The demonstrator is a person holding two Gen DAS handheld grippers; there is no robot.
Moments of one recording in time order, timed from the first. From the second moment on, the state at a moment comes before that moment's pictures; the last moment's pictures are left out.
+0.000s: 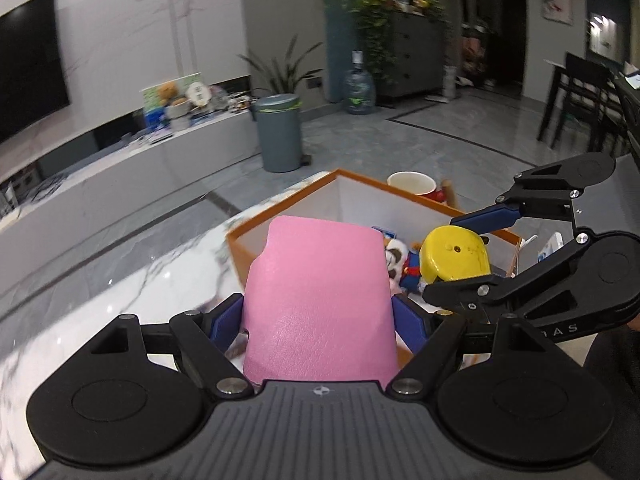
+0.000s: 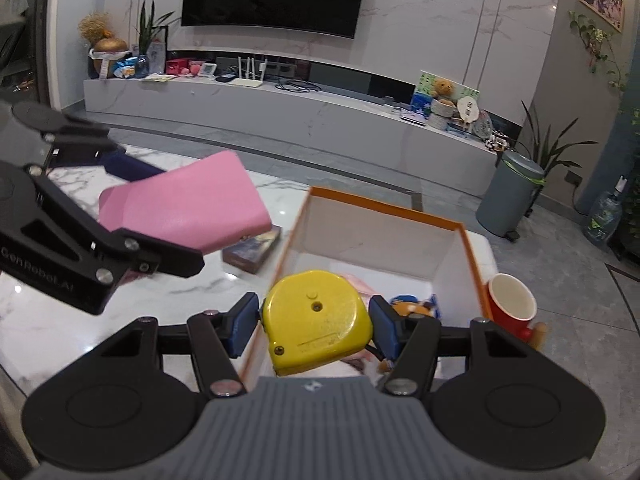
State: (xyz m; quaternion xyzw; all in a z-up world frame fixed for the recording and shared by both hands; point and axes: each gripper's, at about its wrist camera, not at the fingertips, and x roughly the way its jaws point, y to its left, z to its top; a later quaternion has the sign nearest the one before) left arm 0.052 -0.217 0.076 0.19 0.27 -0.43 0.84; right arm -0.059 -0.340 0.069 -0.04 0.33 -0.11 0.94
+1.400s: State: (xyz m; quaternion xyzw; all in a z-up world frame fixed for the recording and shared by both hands) left arm 0.155 -0.363 -0.009 0.45 0.34 -0.53 0.63; right arm 0.032 -0.466 0.025 0.01 0.39 -0.17 0.91
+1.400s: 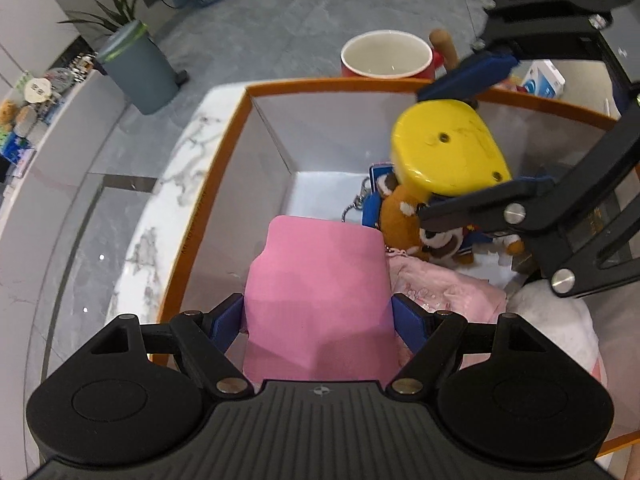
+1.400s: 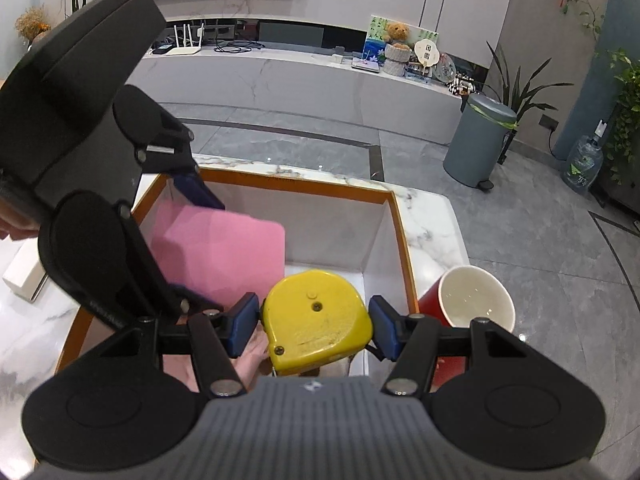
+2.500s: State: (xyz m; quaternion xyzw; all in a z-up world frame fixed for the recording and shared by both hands) left arm 0.177 -0.381 -0.030 0.48 0.36 -0.49 0.63; right arm 0.094 -0.496 -0.010 0.05 0.43 -0.14 0.89
